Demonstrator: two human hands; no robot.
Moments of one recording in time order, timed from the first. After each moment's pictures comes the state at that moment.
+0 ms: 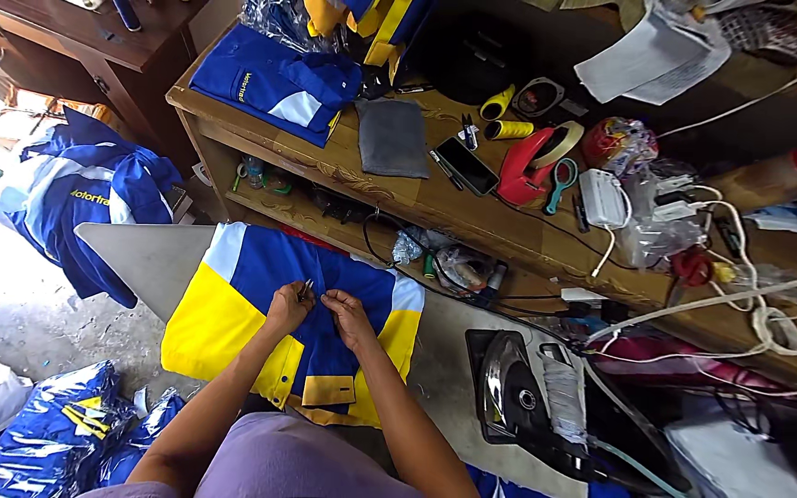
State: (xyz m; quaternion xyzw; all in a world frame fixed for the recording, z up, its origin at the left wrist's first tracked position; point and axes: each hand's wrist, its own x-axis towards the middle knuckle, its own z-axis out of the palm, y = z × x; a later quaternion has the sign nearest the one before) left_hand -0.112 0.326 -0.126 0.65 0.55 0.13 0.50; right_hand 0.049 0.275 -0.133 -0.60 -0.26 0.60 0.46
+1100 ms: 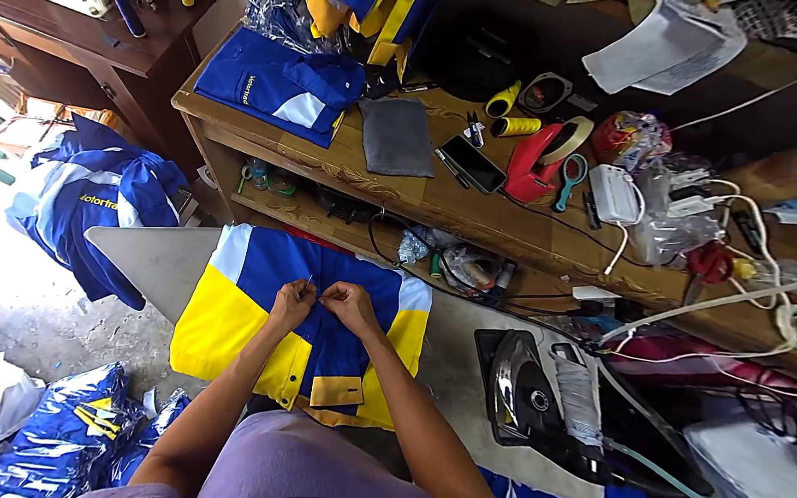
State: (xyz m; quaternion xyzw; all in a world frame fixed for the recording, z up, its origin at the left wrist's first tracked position) left_hand -0.120 0.330 -0.127 0.62 0.52 0.21 0.55; right_hand 0.057 0.295 -0.114 -0.66 -0.53 0.45 0.28
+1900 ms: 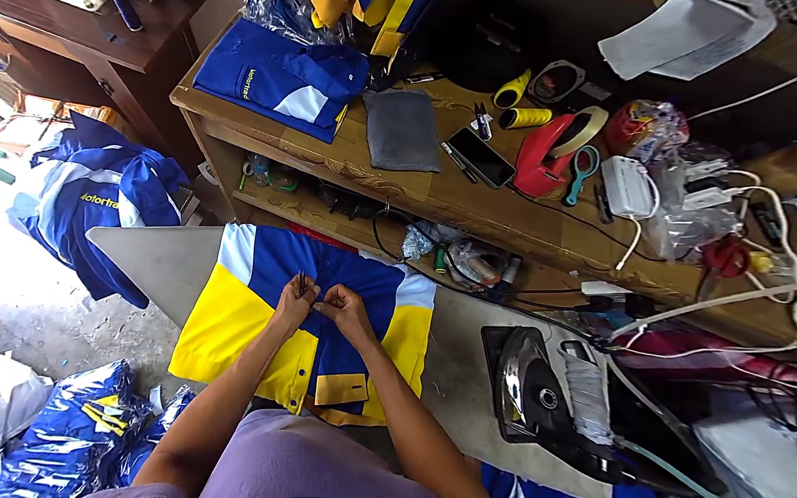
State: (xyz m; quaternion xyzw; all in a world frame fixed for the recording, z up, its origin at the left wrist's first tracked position) left_hand -0.117 0.326 -0.139 0.47 0.49 0.31 0.67; right_hand 0.037 0.278 -0.144 -0.59 -0.45 0.51 0.42
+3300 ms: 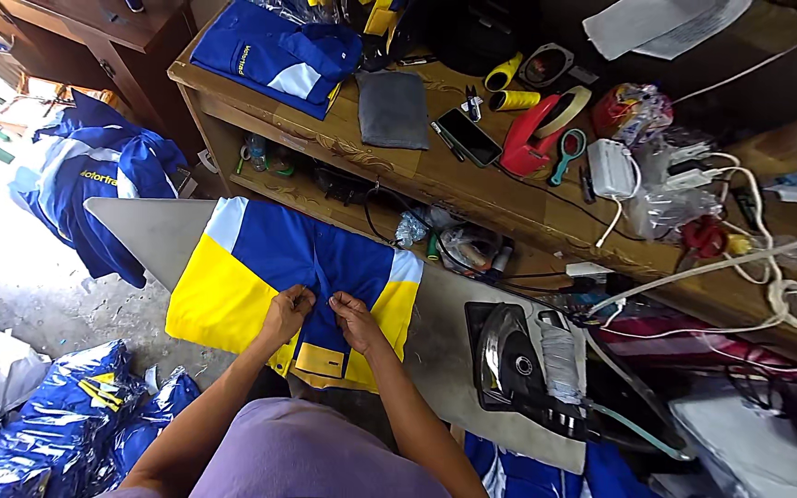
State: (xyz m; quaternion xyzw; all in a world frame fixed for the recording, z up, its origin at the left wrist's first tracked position) left_hand -0.125 0.246 -0.127 0.61 0.52 0.22 0.56; right_hand 0.062 0.203 -0.139 -0.50 -0.26 0.68 0.46
